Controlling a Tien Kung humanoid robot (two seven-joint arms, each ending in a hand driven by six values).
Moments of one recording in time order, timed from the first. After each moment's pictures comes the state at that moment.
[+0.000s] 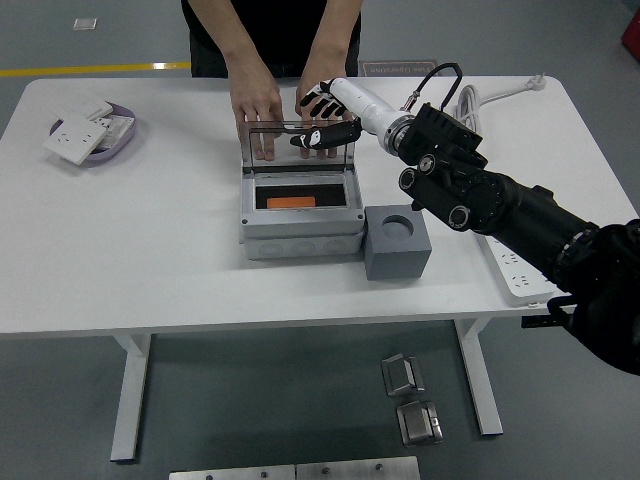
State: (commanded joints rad) left arm 0.10 0.13 -0.81 -0.18 0.91 0.04 0.10; right arm 1.14 0.00 0.32 0.46 -1.19 -0.11 0.13
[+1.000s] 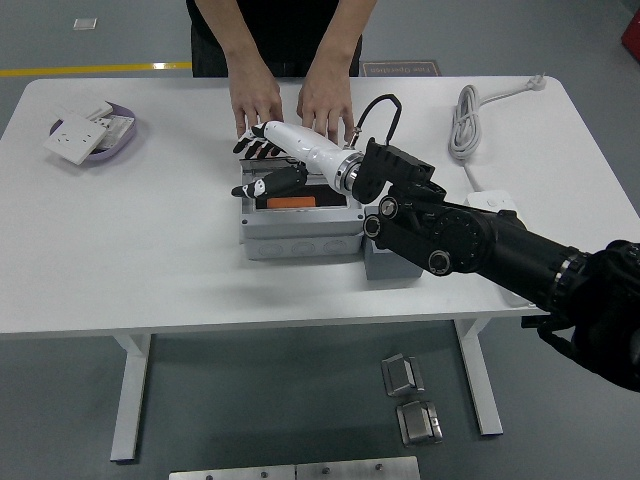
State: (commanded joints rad) left arm 0.12 0.11 -0.79 -0.18 0.89 0.05 0.08; right arm 1.07 0.00 0.29 0.73 -1.30 -0.12 0.11
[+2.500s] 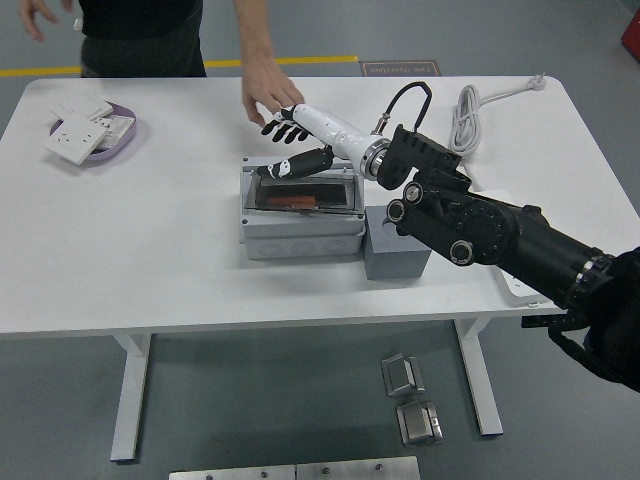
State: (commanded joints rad) left arm 0.13 0.11 -0.79 -0.18 0.90 0.04 0.07; right arm 1.02 -0.07 0.47 0.76 -1.42 -0.08 0.07
